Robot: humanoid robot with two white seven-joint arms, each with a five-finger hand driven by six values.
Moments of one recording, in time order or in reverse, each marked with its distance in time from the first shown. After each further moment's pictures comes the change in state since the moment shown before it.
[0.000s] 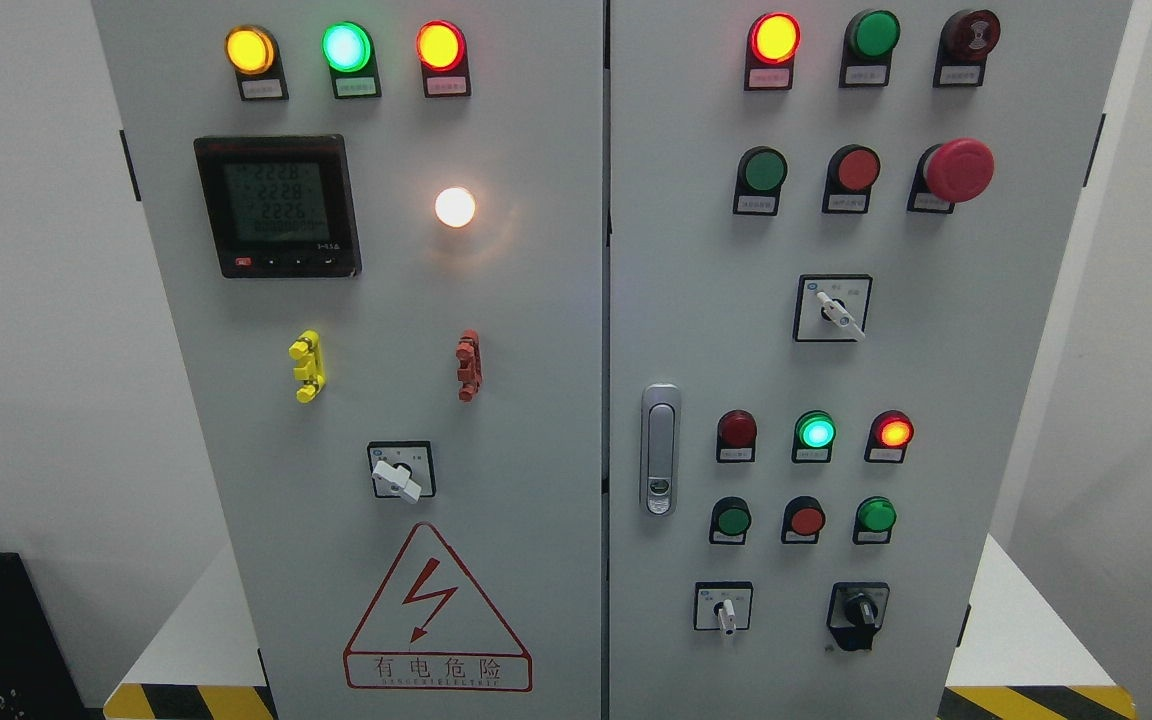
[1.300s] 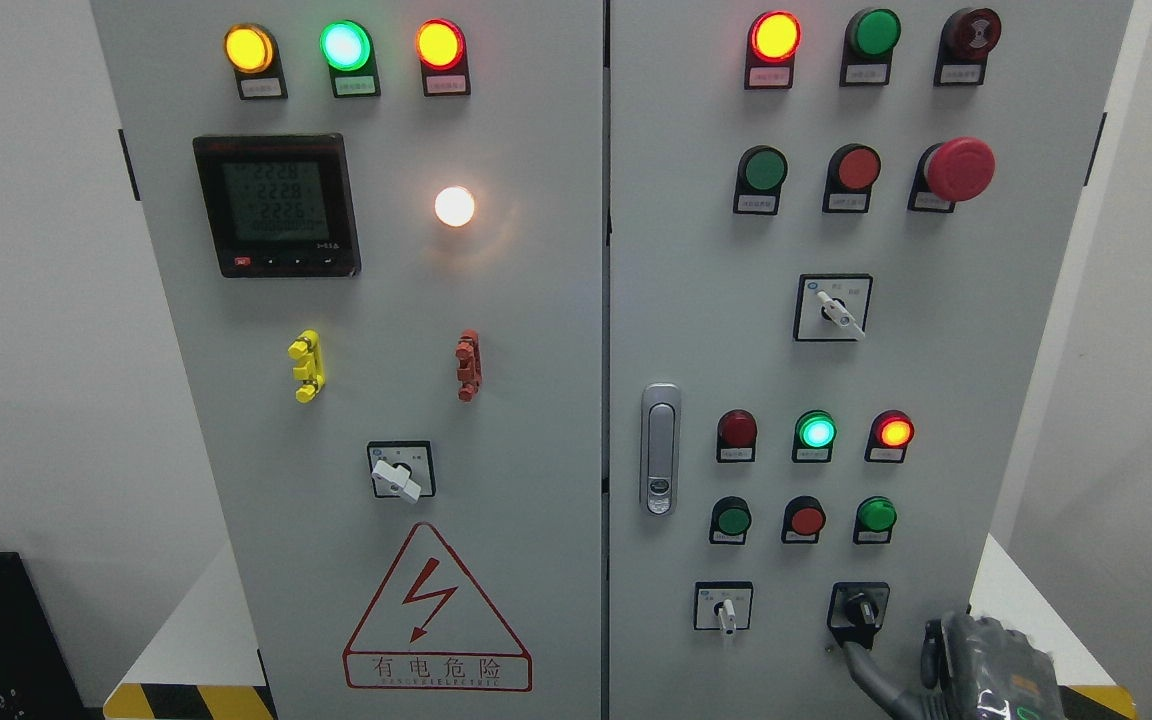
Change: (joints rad) left arm -0.001 0.000 0.000 0.000 0.000 0.000 0.000; right arm -0.596 -0.038 0.219 0.278 1.406 0.446 -0.322
